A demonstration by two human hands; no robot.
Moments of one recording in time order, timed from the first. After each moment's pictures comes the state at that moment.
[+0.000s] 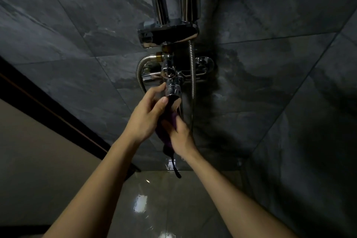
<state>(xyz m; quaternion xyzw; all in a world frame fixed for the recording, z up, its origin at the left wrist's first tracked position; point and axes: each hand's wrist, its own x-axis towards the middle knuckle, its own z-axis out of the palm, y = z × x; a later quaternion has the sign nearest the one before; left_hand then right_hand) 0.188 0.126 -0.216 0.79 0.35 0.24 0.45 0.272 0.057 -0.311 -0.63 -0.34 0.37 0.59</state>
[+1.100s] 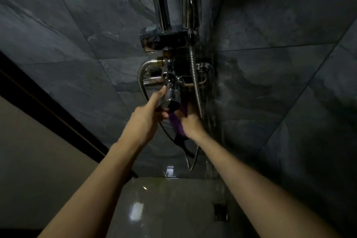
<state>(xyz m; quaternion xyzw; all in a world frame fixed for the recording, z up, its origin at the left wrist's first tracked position) 0.186 0.124 -0.217 0.87 0.34 0.21 0.28 0.332 0.083 -0.295 -0.73 -0.34 0.34 0.48</state>
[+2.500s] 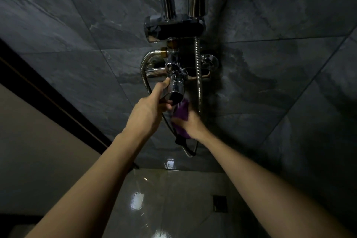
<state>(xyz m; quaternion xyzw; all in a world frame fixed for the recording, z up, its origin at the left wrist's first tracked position) 0.189 0.118 -0.213 0.86 0.39 0.18 0.27 0.334 0.079 -0.334 -0.67 -0.36 0.43 0.48</state>
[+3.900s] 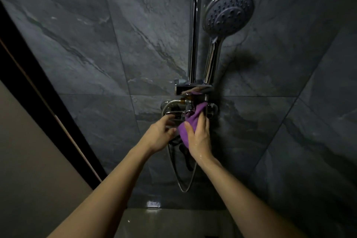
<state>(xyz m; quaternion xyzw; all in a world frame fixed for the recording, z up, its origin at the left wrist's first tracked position) 0.163 0.145 -0.160 0.84 0.34 0.18 0.38 0.274 0.054 -0.193 -0.76 -0.36 0.11 0.53</state>
